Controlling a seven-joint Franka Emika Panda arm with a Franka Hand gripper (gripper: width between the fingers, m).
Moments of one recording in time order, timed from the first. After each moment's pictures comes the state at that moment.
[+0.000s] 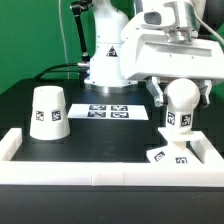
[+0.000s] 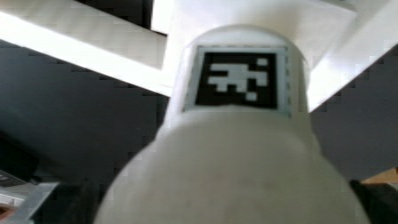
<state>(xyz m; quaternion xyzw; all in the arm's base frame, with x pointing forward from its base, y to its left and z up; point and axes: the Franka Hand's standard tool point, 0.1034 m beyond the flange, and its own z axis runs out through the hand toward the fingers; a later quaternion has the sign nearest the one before) 0.603 0.095 0.118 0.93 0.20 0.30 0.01</state>
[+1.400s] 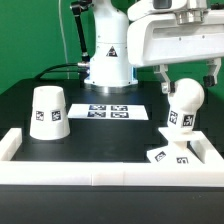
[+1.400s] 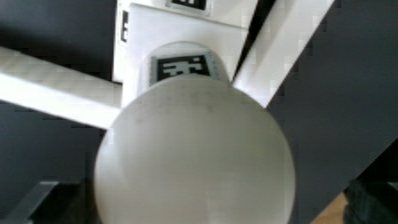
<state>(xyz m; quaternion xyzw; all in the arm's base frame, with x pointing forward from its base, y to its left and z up) 0.587 0.109 0.136 0.97 0.20 0.09 -0.05</state>
